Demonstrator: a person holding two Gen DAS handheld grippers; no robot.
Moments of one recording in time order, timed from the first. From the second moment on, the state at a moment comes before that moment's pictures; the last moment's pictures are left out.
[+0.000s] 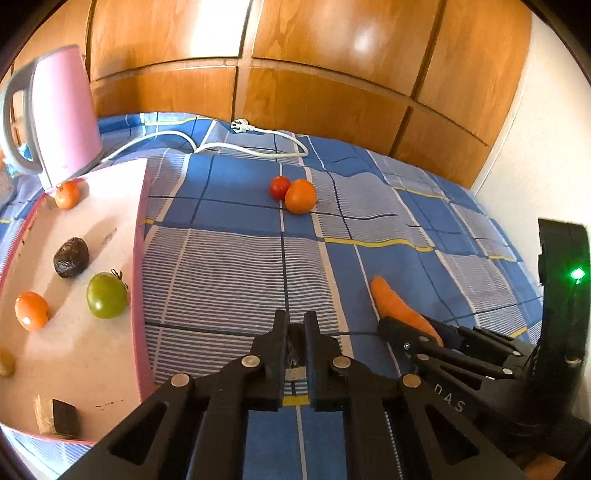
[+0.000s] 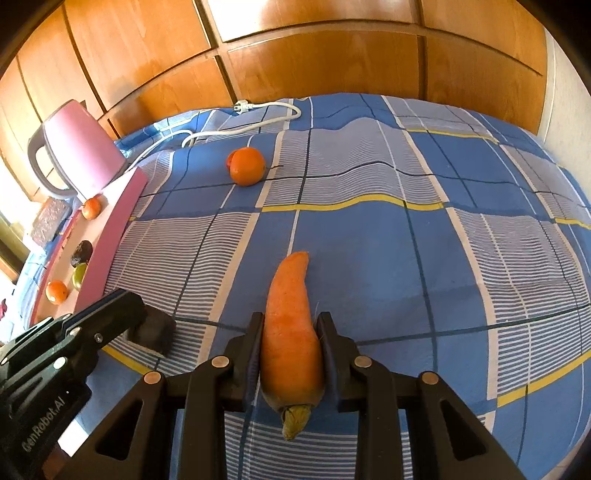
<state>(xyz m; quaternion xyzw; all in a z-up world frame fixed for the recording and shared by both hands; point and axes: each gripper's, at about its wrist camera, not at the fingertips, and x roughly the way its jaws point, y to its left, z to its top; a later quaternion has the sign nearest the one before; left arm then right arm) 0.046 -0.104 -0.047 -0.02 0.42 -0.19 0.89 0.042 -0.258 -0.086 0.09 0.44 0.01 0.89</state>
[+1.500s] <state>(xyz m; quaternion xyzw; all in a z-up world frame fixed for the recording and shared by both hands) 0.044 -0.093 -0.037 -0.02 0.41 -0.19 0.89 0.040 -0.257 -0.081 0.11 0.44 0.03 0.89</state>
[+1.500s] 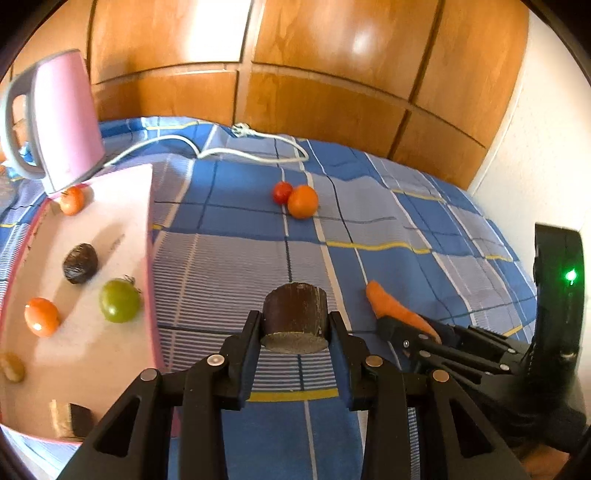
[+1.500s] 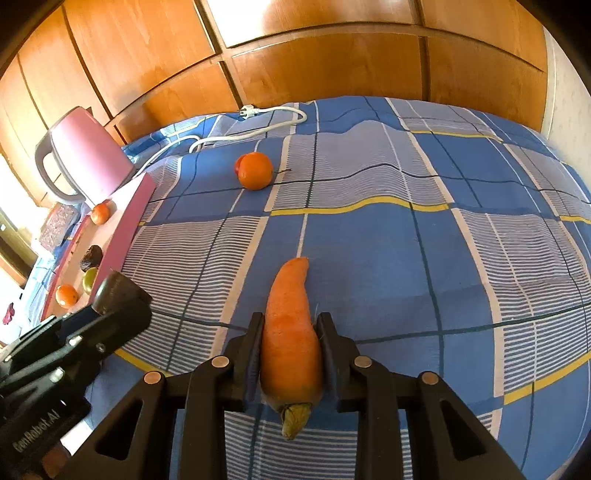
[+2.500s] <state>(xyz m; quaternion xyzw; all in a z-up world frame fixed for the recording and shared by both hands) 0.072 0.048 -0.018 -0.12 0.38 -0.04 0.91 0.075 -0.128 -0.029 0.03 0.43 0.19 0.88</state>
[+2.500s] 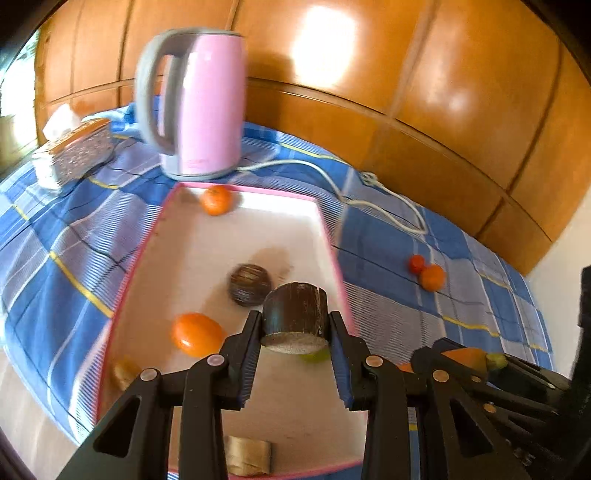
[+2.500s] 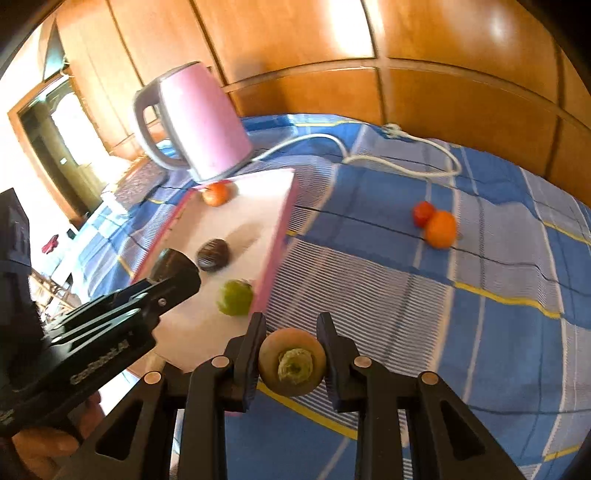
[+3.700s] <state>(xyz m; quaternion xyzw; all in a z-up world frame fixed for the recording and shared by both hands) 0.079 0.121 -0.026 -0.16 0.37 0.07 0.91 0.106 -0.056 -0.024 0.05 0.44 0.26 0.86</state>
